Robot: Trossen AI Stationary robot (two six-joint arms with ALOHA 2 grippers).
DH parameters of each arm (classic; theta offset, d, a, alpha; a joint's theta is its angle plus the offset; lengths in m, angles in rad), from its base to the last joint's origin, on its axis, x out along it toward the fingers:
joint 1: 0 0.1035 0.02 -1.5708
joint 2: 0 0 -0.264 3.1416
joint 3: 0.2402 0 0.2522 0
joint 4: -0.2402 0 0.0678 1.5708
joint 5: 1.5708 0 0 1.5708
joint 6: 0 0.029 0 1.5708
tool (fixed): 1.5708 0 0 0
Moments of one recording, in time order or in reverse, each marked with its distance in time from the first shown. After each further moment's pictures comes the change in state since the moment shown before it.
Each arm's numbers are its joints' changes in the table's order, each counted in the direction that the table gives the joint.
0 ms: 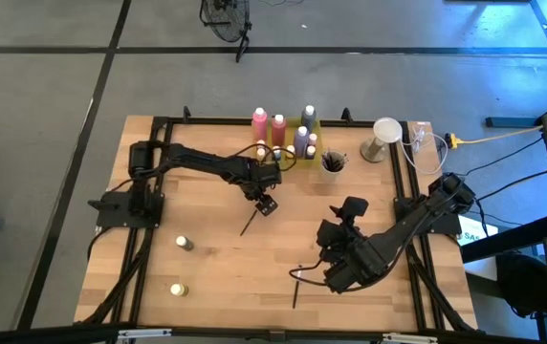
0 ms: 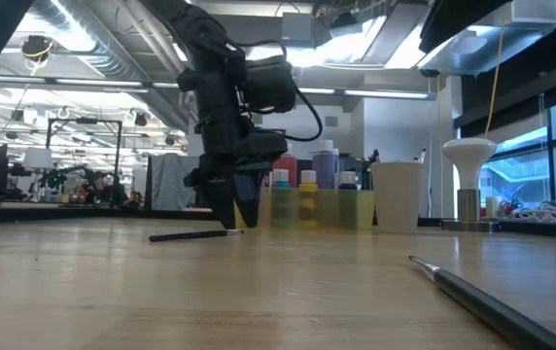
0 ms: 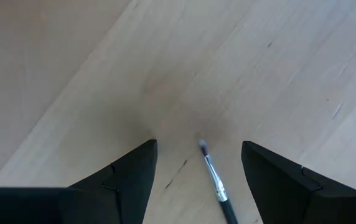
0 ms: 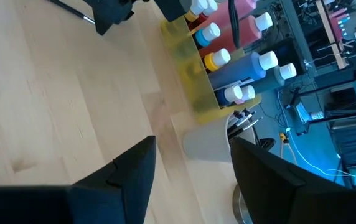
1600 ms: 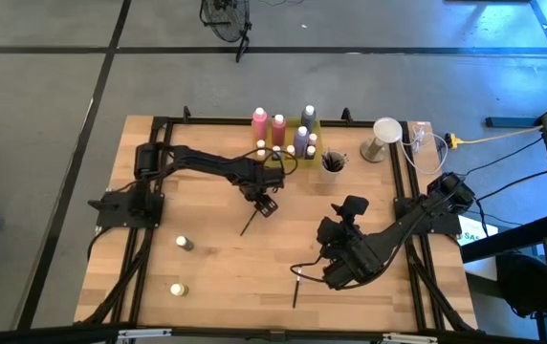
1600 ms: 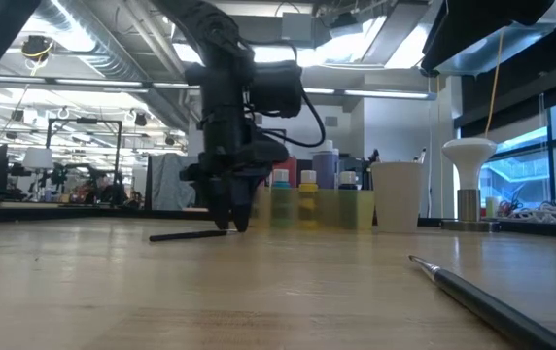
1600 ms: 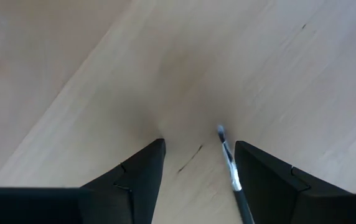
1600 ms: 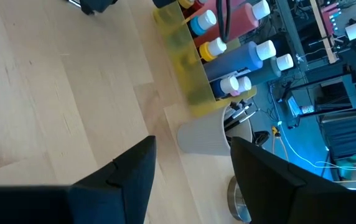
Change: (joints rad) left arm -0.024 0.062 0.072 -0.171 -0.045 -0.055; right arm -0.016 0.000 -0.057 0.004 0.001 0.022
